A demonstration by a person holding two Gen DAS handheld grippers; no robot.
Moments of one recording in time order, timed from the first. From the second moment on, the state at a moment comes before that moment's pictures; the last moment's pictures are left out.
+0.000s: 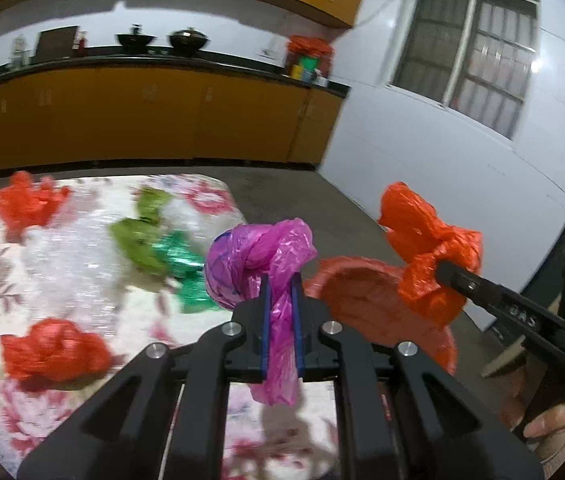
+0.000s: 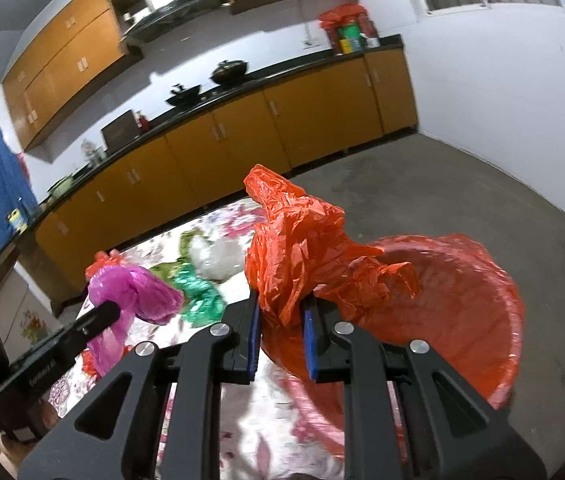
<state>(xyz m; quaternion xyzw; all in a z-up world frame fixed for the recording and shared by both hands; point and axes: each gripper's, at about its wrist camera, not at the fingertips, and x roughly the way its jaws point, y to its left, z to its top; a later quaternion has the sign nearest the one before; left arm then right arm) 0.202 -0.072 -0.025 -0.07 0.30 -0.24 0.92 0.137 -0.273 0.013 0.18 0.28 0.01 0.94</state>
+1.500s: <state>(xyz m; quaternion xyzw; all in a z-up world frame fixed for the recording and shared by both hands) 0.218 -0.101 -0.073 -0.04 0.34 -0.21 0.92 0.127 -0.320 -0.014 0.19 0.31 -0.04 0.93</state>
